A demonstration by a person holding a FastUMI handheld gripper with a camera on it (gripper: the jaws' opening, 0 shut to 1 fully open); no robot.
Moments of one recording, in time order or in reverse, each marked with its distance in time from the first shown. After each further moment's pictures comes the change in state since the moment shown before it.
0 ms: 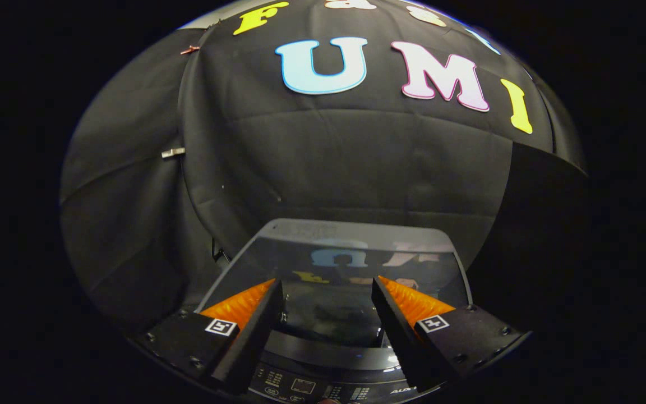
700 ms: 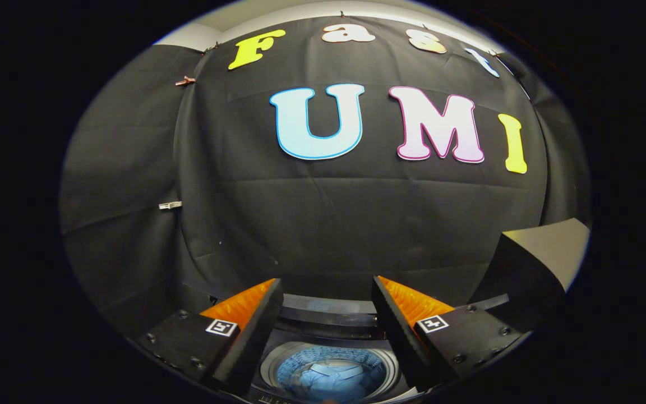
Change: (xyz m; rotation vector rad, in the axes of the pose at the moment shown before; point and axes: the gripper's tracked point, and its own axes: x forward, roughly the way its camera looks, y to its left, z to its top) arm -0.028 0.005 0.149 0.023 -0.247 -0.001
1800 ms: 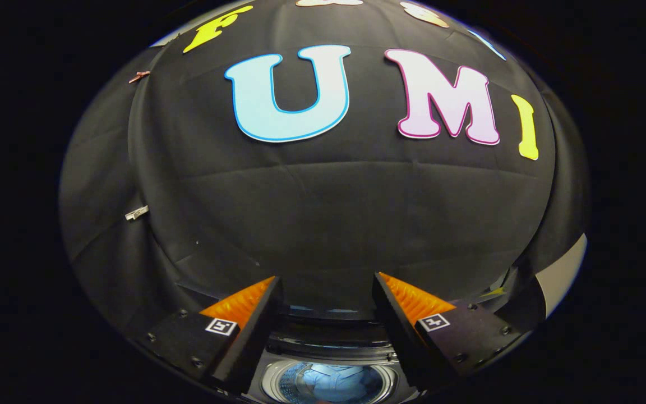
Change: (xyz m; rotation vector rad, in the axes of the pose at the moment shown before) arm 0.118 -0.028 0.048 0.044 0.178 -0.088
